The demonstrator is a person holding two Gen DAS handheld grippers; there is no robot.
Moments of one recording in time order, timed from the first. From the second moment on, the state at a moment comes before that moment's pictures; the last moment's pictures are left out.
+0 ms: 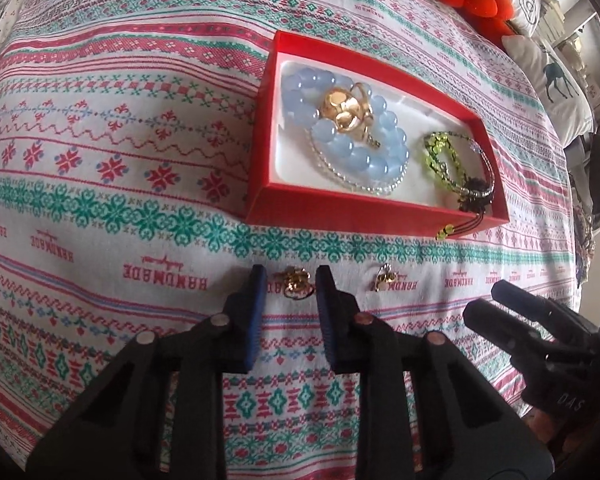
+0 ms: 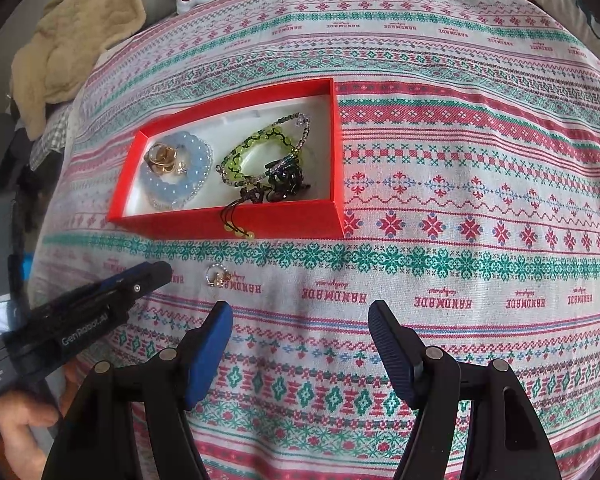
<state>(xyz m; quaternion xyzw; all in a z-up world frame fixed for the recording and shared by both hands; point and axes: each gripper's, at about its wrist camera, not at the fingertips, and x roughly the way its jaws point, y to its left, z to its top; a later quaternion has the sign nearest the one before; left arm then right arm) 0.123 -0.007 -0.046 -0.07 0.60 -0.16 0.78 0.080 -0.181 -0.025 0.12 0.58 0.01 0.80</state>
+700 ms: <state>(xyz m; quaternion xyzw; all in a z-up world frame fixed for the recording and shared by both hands) 0.119 0.005 -0.027 -0.06 0.57 -0.17 0.80 0.087 -0.169 -0.027 0.12 0.58 0.01 0.81</state>
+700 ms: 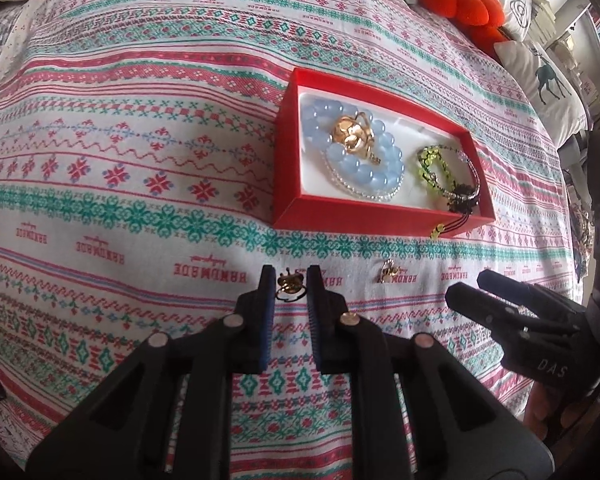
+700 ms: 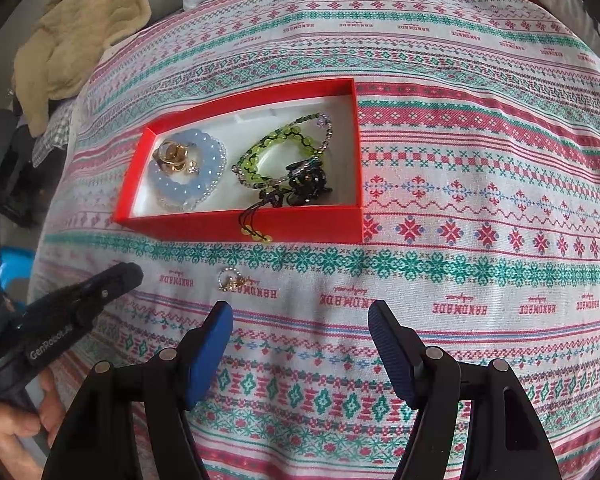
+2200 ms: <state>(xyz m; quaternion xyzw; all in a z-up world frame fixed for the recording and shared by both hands) 0.108 0.021 -0.023 -0.06 0.58 -0.18 0.80 0.134 -0.106 -0.046 0.07 0.58 0.08 0.81</state>
